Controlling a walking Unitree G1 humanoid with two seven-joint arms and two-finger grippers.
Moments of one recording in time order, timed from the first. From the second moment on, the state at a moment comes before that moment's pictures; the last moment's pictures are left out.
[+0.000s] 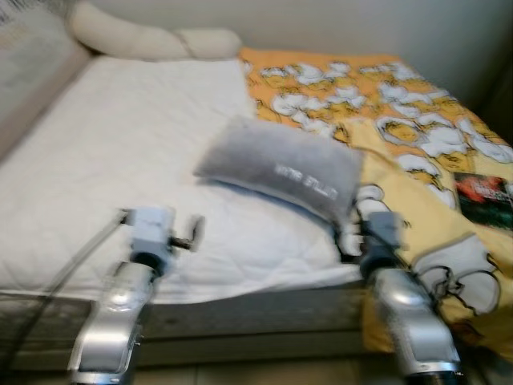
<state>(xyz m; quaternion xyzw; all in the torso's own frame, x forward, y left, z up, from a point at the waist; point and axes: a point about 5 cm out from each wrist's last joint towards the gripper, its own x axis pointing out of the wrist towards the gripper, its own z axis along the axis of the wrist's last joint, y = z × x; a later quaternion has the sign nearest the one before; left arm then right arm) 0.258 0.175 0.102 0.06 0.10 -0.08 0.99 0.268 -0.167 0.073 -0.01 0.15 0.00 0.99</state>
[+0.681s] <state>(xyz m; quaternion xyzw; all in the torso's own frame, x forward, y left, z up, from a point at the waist) 0.258 0.192 0.105 0.08 0.10 -0.05 0.99 0.273 -0.145 0.079 0.00 0.13 0.04 0.99</state>
